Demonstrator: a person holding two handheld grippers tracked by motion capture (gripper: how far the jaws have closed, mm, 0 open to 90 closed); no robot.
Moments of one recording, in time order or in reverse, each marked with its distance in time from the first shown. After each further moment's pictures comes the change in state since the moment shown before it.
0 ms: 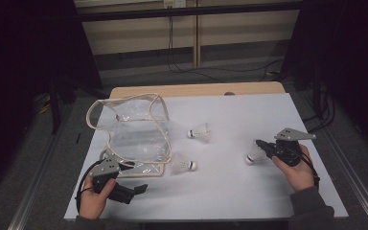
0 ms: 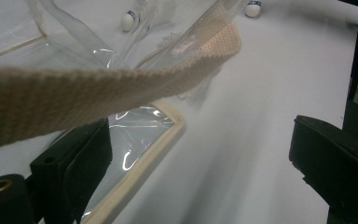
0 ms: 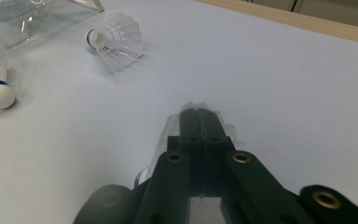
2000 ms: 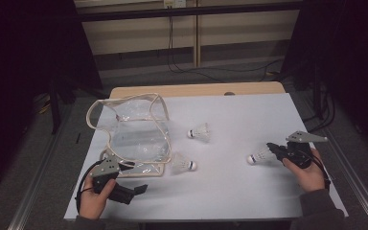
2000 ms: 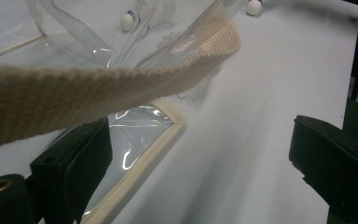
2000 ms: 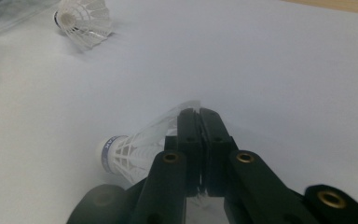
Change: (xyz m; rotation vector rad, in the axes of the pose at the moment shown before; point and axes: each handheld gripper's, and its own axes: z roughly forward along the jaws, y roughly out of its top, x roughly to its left) left arm 0.000 0.000 0.000 0.007 0.003 0.008; right arm -0.026 -0.020 -0.012 0.033 -0.032 0.053
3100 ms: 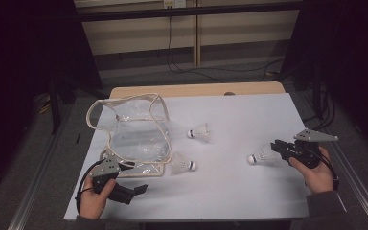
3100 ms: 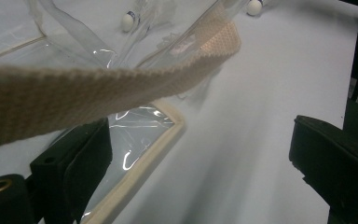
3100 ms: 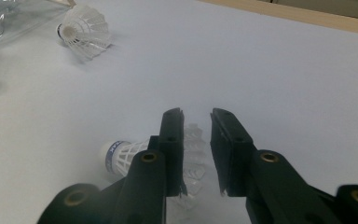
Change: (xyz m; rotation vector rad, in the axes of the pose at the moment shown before) left arm 0.000 -0.001 0.001 -0.009 -0.002 -0.007; right arm -0.005 0.008 -0.019 -0.022 -0.013 0.004
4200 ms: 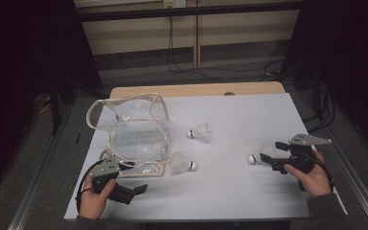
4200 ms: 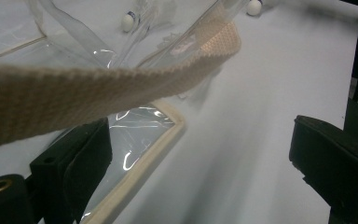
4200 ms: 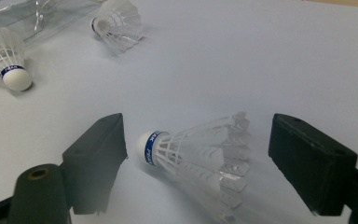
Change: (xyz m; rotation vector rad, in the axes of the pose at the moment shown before) left arm 0.000 0.000 0.000 0.000 0.001 0.002; right arm 0.012 -0.010 0.009 0.014 0.106 0.014
